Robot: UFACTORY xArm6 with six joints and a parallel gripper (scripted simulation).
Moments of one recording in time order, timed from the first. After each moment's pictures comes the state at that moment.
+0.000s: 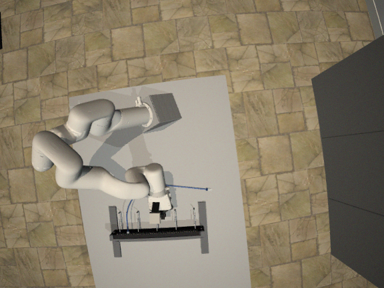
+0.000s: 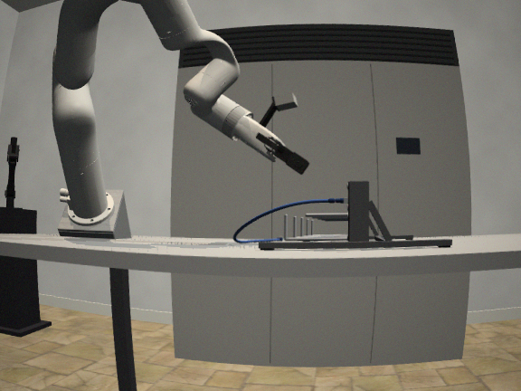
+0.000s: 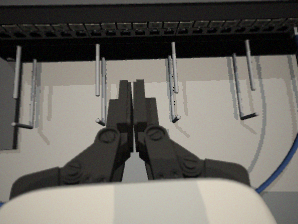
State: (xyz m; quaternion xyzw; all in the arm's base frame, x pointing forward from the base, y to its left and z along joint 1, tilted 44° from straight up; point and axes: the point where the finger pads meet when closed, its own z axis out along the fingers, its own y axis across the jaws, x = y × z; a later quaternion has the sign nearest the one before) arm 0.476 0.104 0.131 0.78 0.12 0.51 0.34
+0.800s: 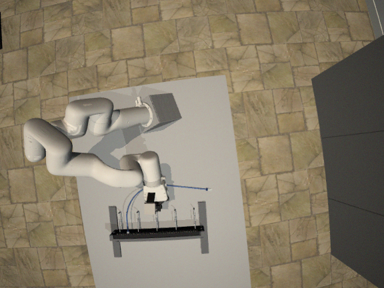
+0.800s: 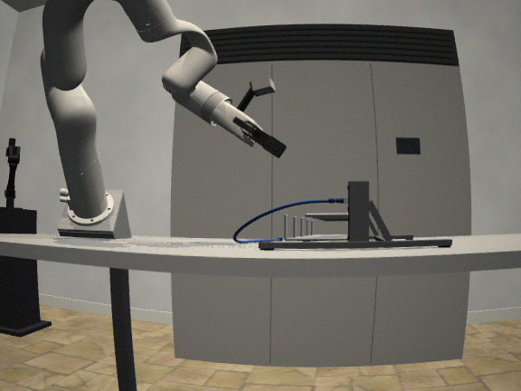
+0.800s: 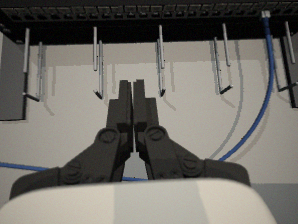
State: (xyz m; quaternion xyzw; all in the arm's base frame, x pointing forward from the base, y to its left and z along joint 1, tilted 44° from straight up) arm 0.423 0.121 0.153 0.78 0.12 0.51 0.34
